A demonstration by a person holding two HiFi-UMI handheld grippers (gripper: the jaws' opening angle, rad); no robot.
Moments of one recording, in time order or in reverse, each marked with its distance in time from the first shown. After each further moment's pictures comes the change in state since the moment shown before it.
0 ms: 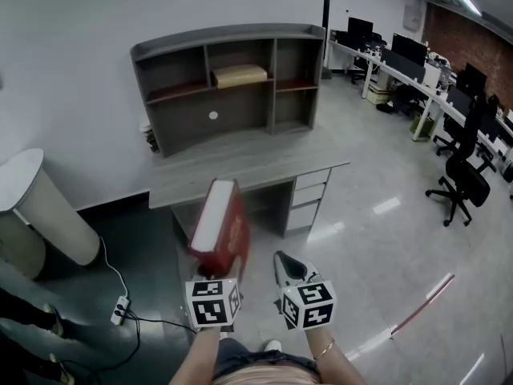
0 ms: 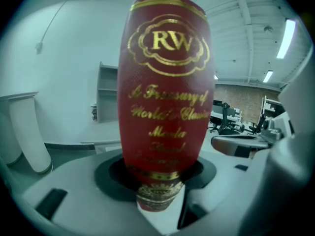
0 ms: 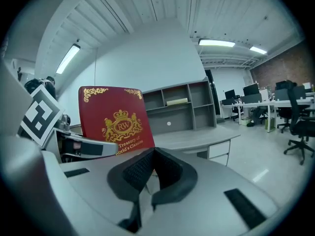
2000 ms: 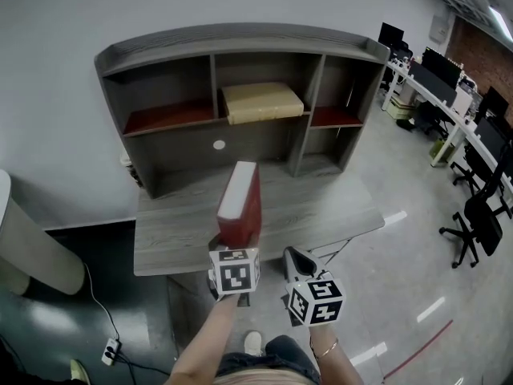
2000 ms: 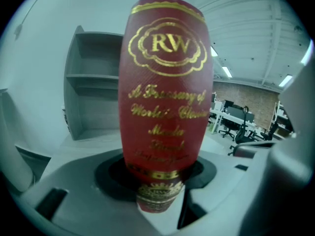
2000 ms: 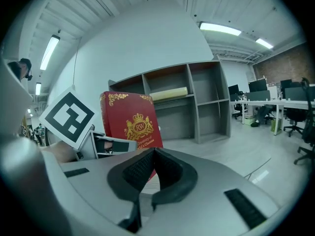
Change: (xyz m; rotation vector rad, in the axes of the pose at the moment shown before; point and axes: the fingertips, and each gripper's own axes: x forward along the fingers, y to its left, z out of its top) left arm 0.361 0.113 0.172 -0.060 0.060 0.030; right arm 0.325 -0.138 0.107 0.007 0.061 -0.028
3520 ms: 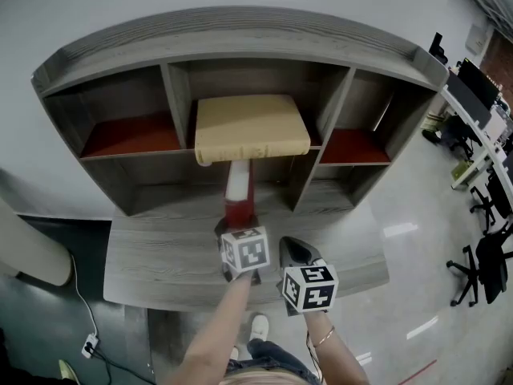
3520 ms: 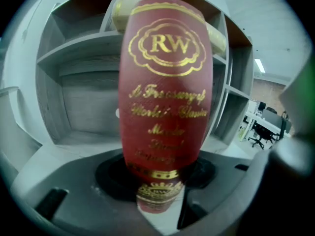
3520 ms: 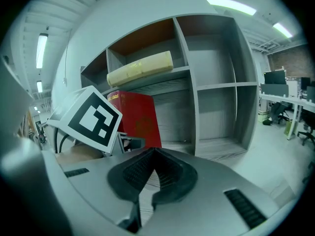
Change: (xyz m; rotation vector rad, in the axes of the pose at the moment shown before) left arm 0.250 0.016 0.073 -0.144 0.054 0.253; right arm 0.201 -0.143 0.040 -0.032 0.160 0.088
